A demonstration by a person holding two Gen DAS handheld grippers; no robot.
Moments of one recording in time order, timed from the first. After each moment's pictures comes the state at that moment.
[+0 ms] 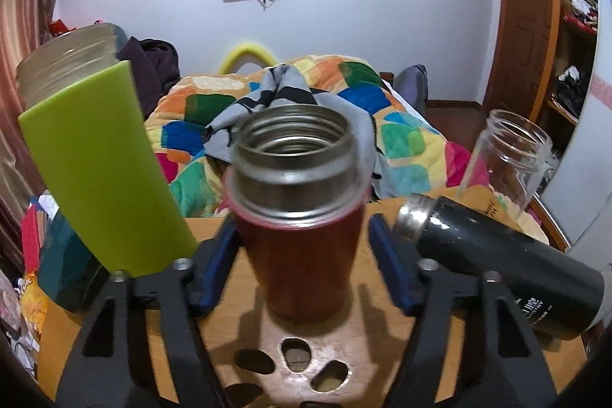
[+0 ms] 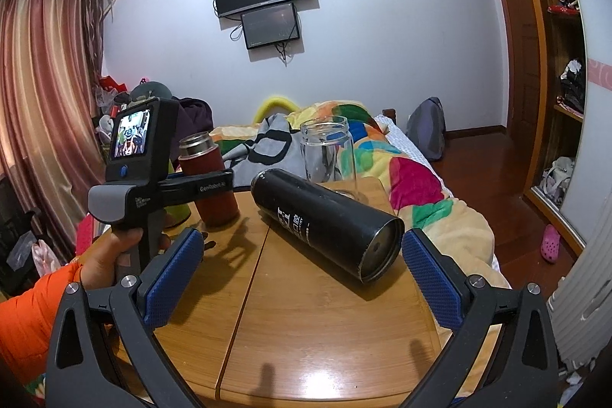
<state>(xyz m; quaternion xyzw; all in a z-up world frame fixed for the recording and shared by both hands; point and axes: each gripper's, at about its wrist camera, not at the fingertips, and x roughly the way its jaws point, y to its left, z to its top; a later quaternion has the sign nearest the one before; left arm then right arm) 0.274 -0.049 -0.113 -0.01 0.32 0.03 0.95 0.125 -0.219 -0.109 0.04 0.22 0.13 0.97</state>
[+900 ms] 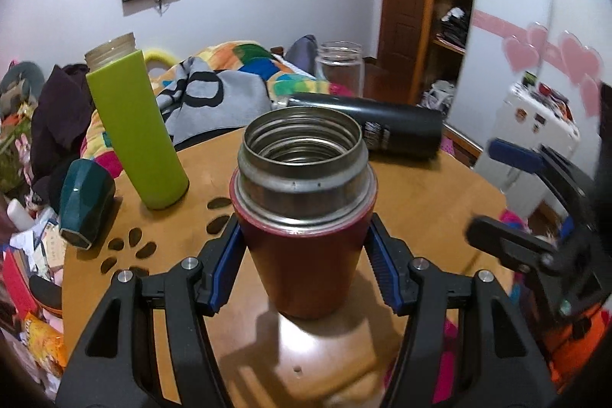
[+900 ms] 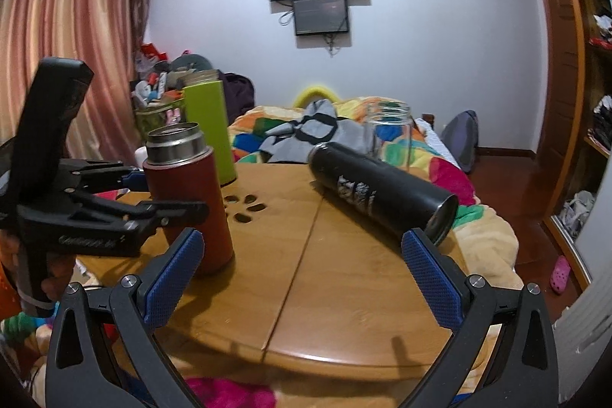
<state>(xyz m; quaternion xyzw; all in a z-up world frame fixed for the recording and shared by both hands) 0.109 -0.054 -0.092 0.07 0.35 -0.18 0.92 0.092 -0.176 -0.130 -0.03 0.22 0.20 0.95</state>
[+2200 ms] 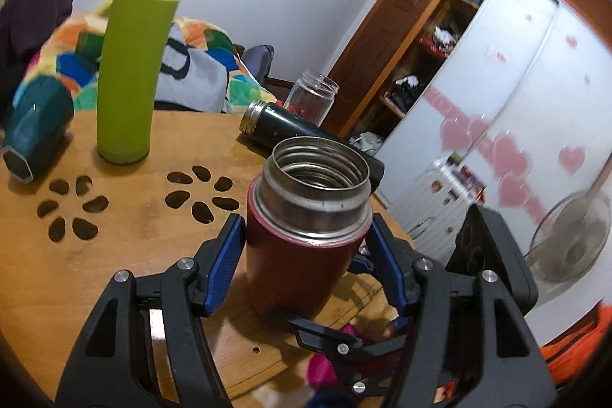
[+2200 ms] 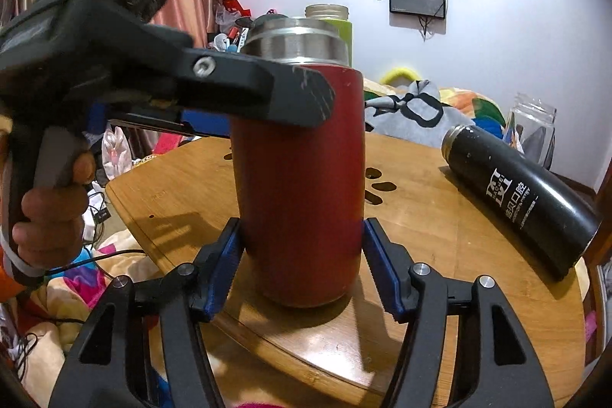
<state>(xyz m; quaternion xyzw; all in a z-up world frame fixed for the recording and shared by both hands) 0.109 0.020 -0.091 -0.18 0.35 -0.29 0.87 0.115 -0.076 -0.176 -0.10 0.25 0.34 0.90</state>
